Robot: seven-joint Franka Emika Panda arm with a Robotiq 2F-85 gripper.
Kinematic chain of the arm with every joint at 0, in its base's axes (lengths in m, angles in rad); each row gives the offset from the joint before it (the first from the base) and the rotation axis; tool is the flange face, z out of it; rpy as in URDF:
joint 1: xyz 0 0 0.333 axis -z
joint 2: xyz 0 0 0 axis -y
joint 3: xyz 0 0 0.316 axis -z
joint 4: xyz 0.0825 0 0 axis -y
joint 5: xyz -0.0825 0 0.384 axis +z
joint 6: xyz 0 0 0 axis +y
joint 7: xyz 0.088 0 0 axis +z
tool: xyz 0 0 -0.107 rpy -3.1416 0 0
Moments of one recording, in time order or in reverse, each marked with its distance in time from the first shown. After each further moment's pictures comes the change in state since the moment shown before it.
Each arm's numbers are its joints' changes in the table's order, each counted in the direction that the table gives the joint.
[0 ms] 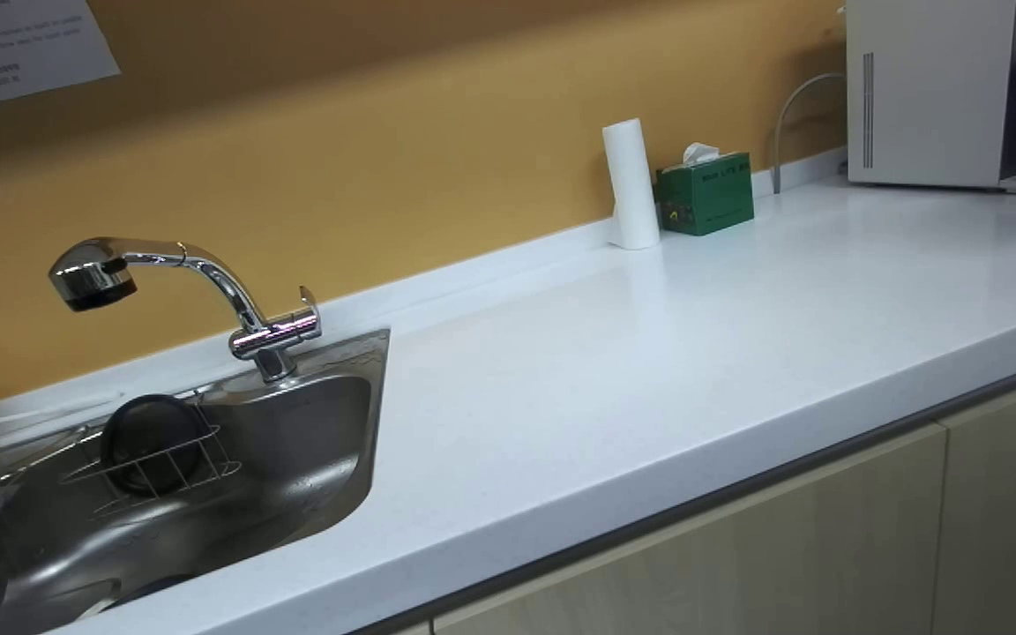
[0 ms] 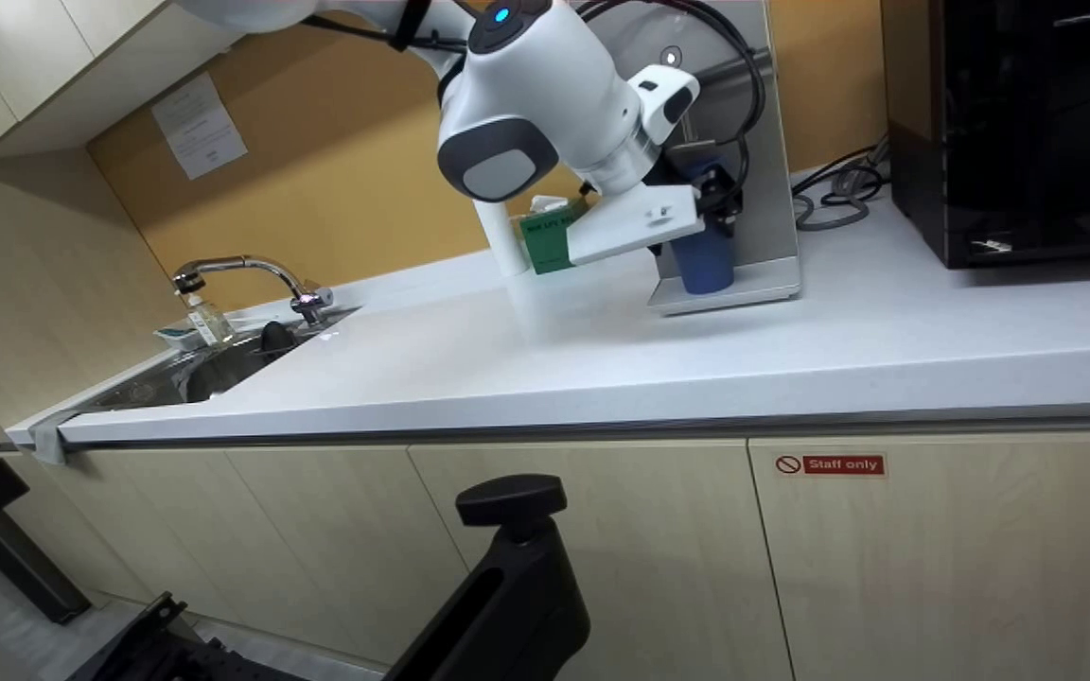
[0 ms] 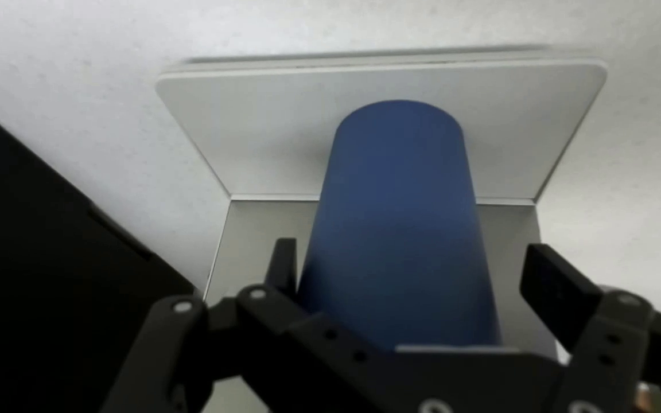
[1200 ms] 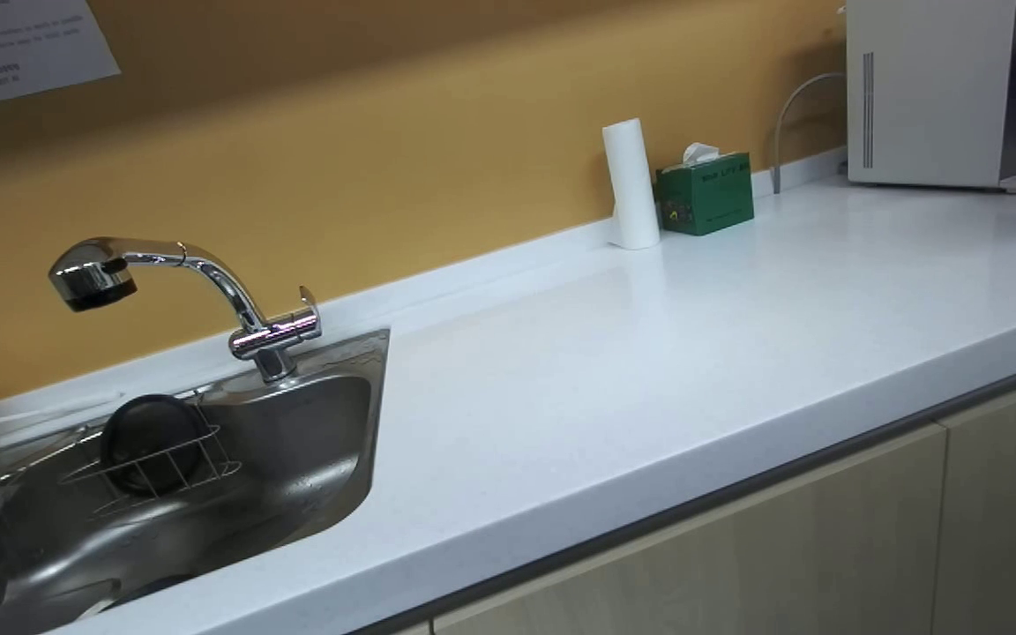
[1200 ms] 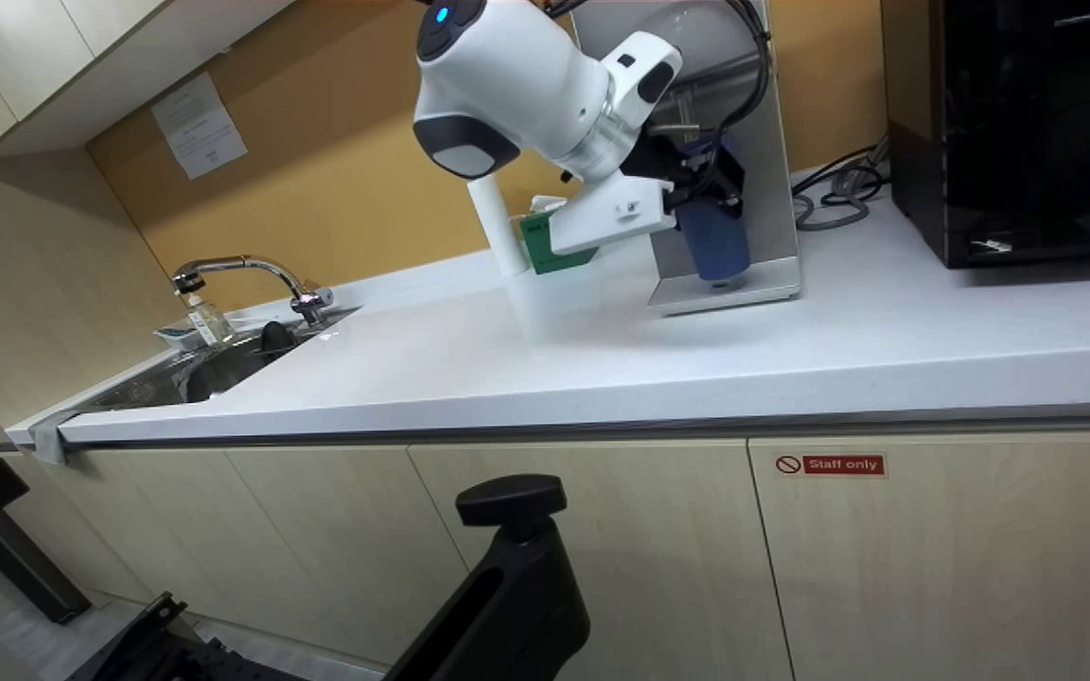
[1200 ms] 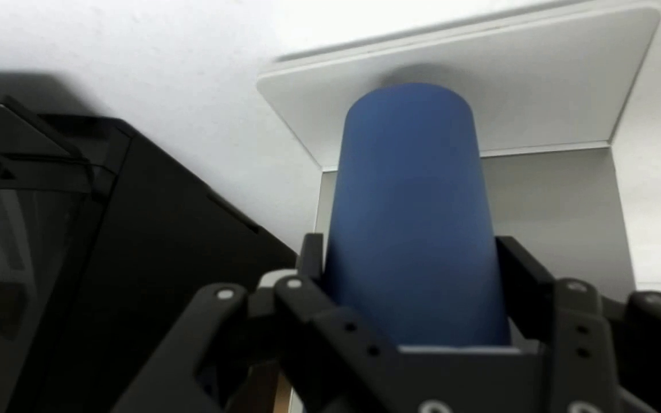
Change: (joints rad) arm 0.225 0.021 -0.283 -0.004 0.346 -0.246 0.231
